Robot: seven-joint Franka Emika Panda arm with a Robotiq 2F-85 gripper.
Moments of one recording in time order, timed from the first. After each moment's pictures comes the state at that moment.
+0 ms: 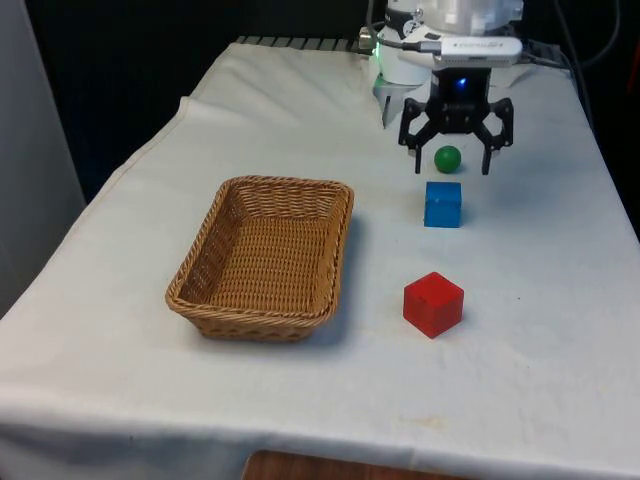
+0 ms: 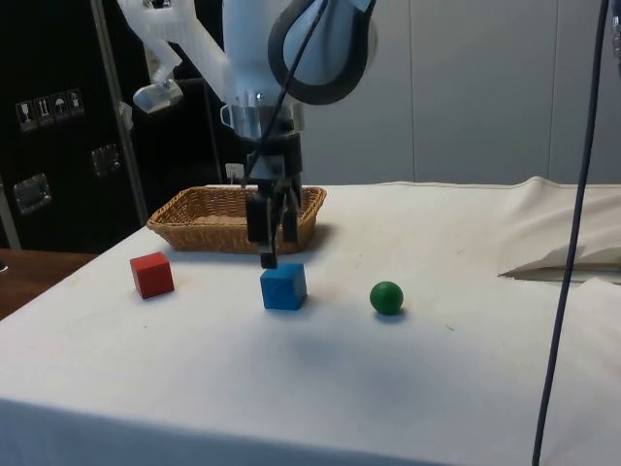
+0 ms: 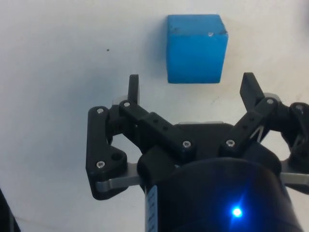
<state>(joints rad) 0.25 0.28 -0.11 -2.31 0.05 2.64 0.04</state>
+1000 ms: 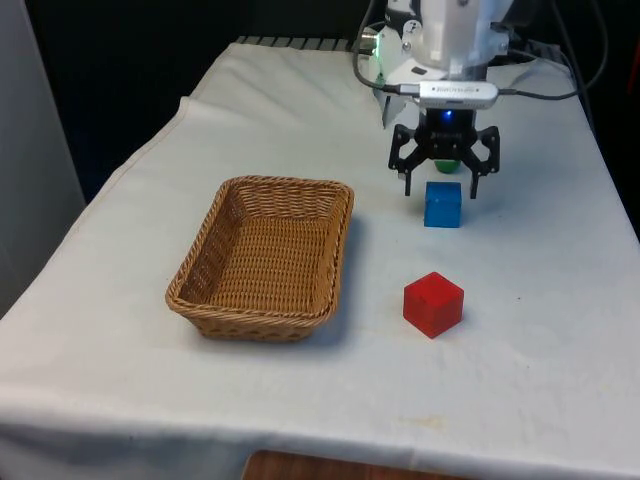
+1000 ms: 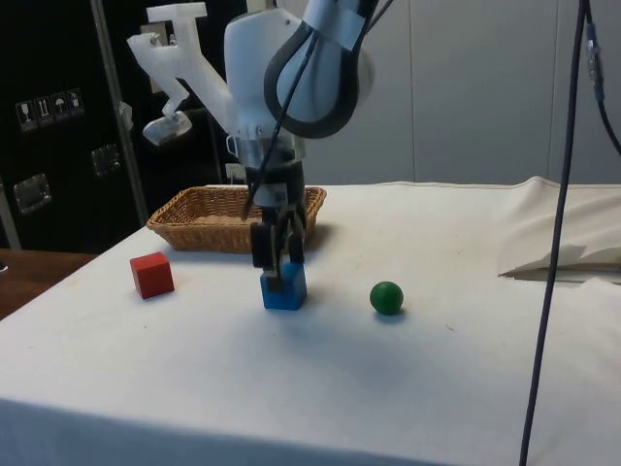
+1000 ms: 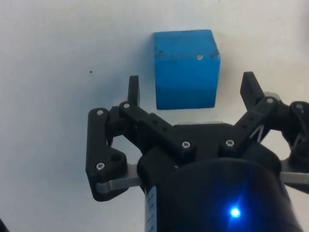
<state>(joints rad) 0.24 0.39 -0.11 -2.28 0.09 2.67 0.03</state>
